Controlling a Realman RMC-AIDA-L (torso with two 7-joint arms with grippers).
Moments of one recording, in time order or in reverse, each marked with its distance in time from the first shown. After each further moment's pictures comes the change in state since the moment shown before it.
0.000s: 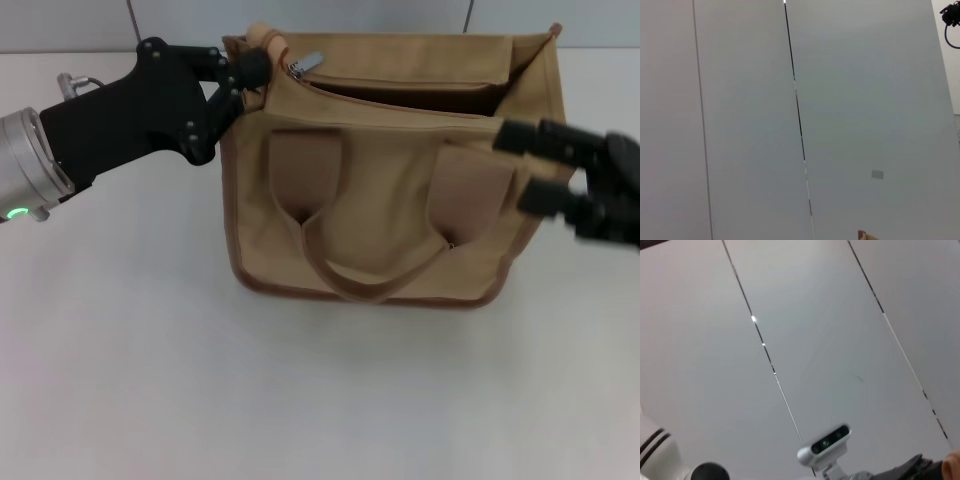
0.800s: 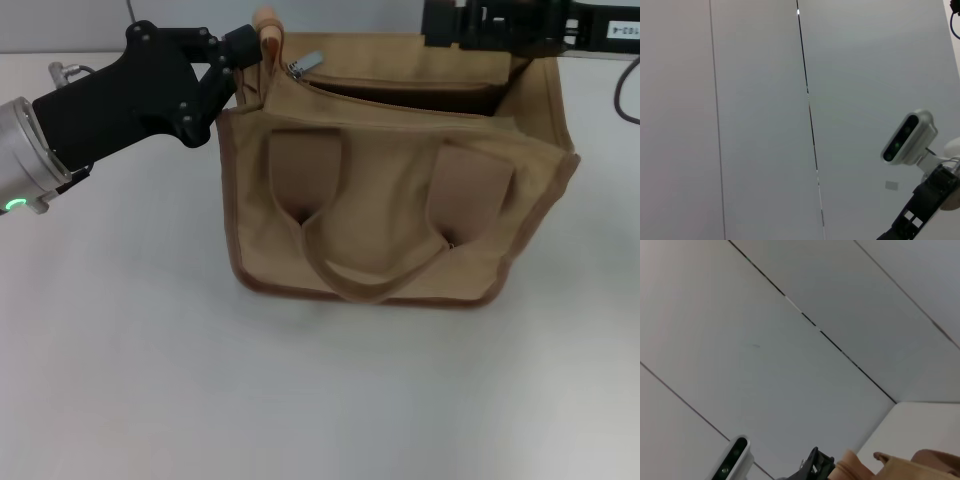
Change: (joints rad) left arm 0.000 0.000 -0.001 -0.012 -0.045 -0.012 0.000; right arm 0.230 -0.088 -0.180 -0.082 0.015 0.368 0.662
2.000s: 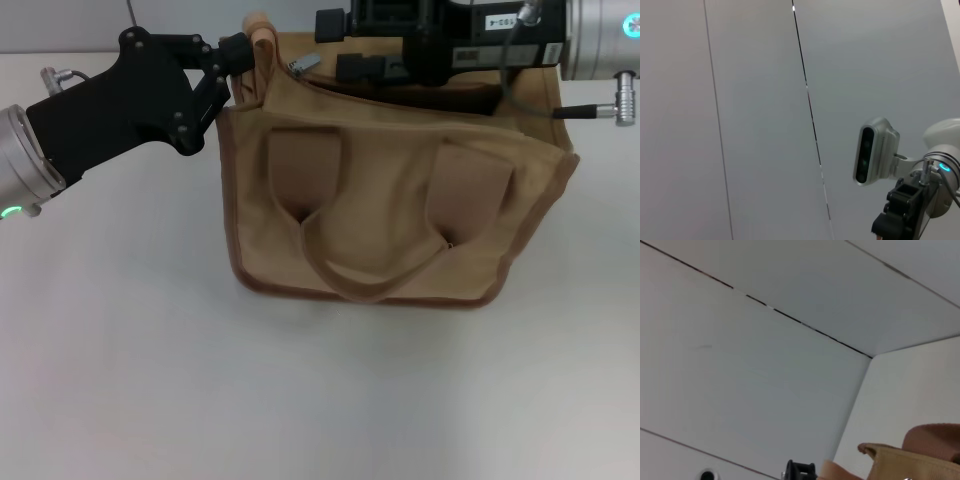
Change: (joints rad) left arm 0.014 0.003 0.003 0.000 0.001 -0.003 0.062; right arm 0.118 0.037 -0.162 0.073 0.002 0.196 0.338
